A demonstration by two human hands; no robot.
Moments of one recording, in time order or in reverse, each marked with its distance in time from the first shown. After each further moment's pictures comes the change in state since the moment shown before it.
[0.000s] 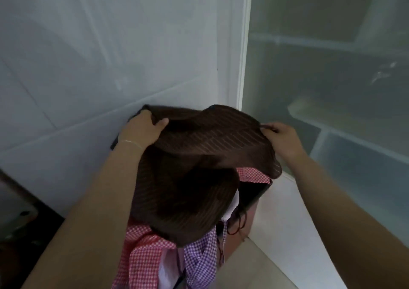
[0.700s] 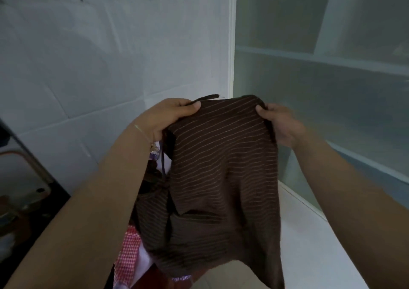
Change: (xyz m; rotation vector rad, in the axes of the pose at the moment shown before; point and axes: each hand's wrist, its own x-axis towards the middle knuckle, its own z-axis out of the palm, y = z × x) left_hand -0.134 0.132 0.008 -0.700 -0.420 0.156; right_hand 0.006 -0.020 -0.099 0.515 -0.444 0.201
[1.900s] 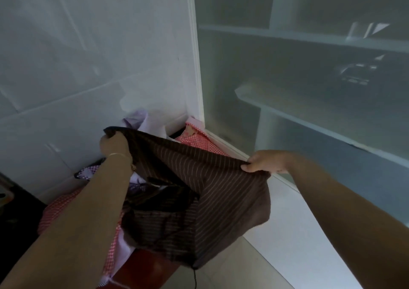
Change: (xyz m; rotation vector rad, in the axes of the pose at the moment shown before) left_hand 0.130 -0.232 -0.072 -0.120 0.894 -0.215; right_hand -0.077 0.091 -0.069 -0.817 -0.391 0.445
